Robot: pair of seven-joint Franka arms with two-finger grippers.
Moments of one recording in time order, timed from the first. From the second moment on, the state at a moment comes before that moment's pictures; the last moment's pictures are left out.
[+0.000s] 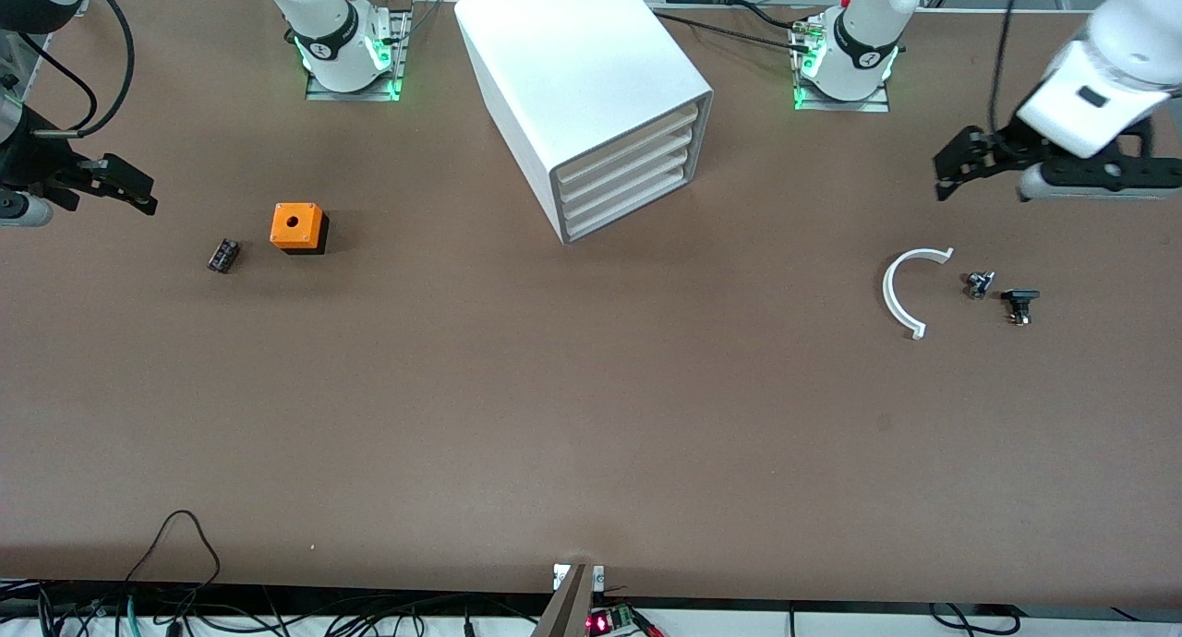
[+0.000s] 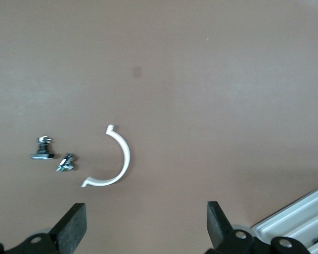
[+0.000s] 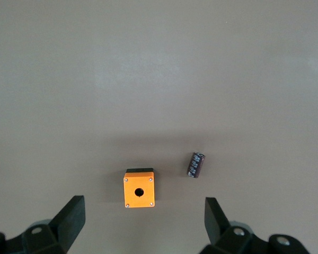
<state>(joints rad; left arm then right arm) -0.06 -0.10 -0.04 -1.74 0.00 1.67 -0.07 0.04 -0.07 -0.10 -1.82 -0.07 1.76 -0.02</state>
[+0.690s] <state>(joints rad) -0.07 -0.08 0.04 -1.73 0.00 1.64 0.07 0.04 -0.07 -0.10 -1.82 -0.07 1.76 -0.02</state>
